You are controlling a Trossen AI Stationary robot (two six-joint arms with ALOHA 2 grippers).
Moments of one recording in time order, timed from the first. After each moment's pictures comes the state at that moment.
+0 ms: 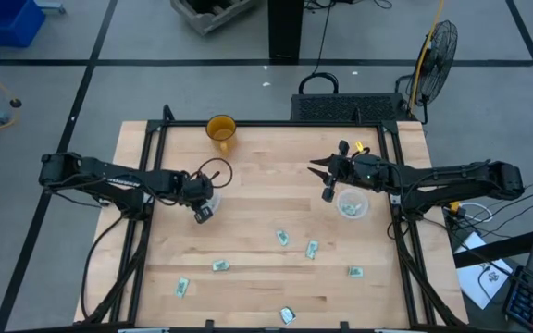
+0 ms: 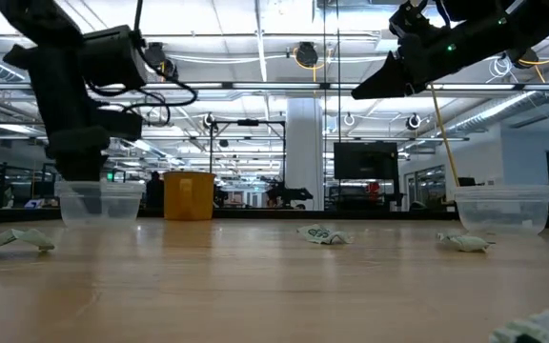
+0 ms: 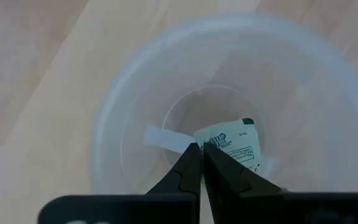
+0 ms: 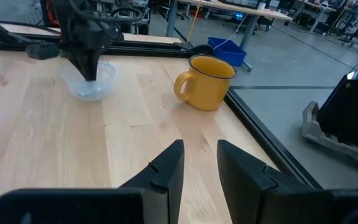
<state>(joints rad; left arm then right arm) 0.07 1.22 0.53 -0.57 -0.14 -0.48 -0.14 1.01 0.50 0.21 0.26 -0.12</state>
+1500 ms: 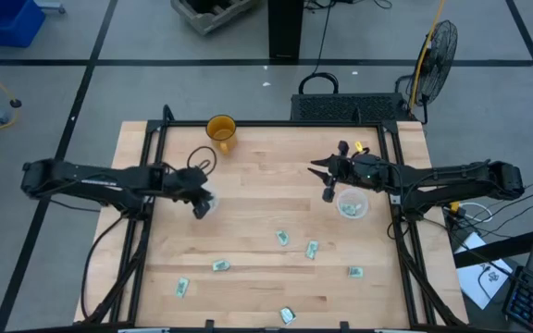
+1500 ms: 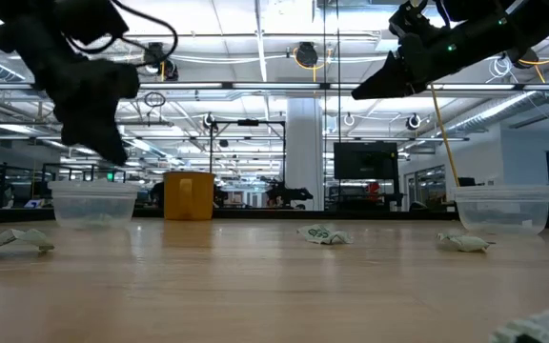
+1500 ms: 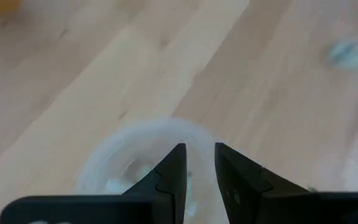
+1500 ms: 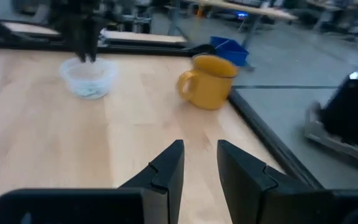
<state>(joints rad) 0.07 0.94 0.52 -0.47 -0.08 -0.55 -0.14 1.01 0.50 0.20 0.24 -0.12</state>
